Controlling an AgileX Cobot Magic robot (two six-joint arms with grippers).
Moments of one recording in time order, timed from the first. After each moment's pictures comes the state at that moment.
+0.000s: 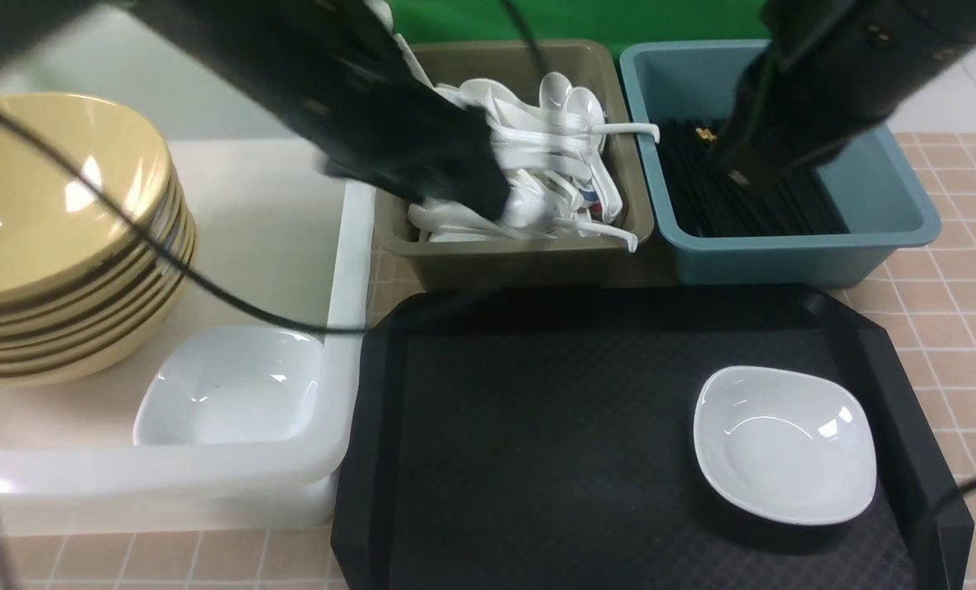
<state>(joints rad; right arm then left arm) 0.49 1.51 -1.65 0.06 1.25 -0.33 -0.45 1.74 -1.58 -0.42 1.03 0.30</state>
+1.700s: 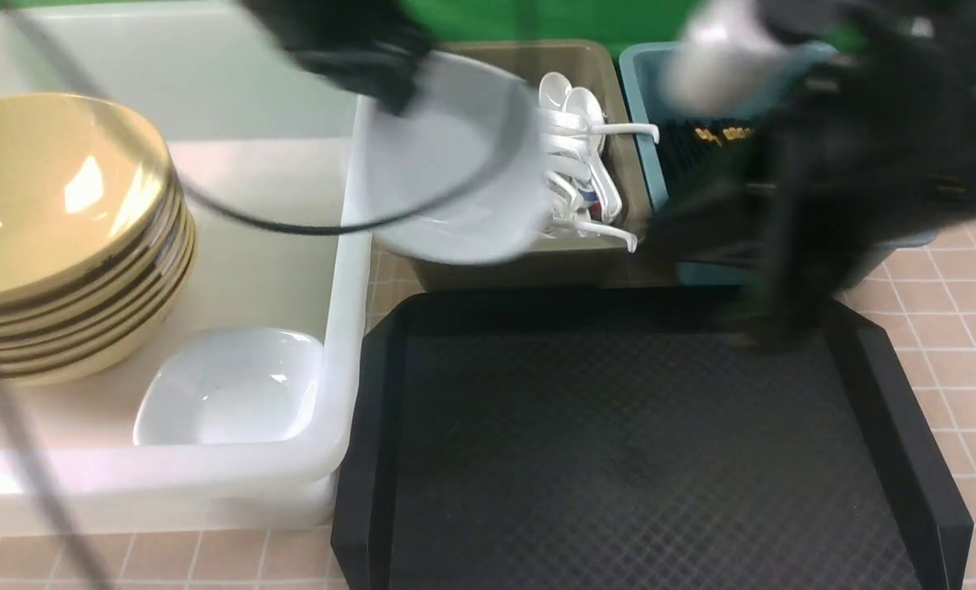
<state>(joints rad) 0.73 1.32 -1.39 0.18 0.92 -0.46 -0.27 1.67 -1.79 -0.24 1.24 0.39</state>
